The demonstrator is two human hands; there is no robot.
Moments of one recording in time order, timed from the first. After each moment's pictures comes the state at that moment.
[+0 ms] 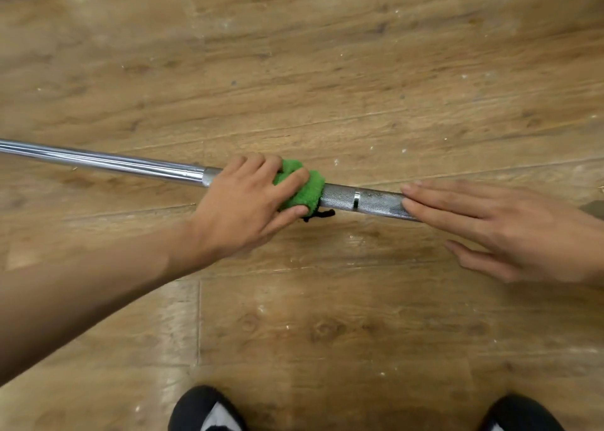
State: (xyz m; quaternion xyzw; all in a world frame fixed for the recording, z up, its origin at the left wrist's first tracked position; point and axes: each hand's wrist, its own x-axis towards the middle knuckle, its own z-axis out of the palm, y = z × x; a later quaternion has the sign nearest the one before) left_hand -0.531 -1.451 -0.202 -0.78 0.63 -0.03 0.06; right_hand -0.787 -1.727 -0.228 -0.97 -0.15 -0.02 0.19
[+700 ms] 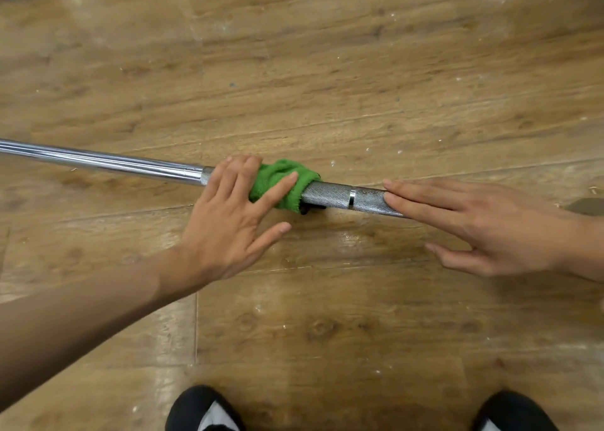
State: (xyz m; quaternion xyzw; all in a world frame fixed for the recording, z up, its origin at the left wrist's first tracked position) left_hand -0.549 -1.424 -0.209 -0.82 0.57 0.01 0.07; right_hand -0.771 -1.736 -0.210 -0.97 -0.21 0.02 0.15
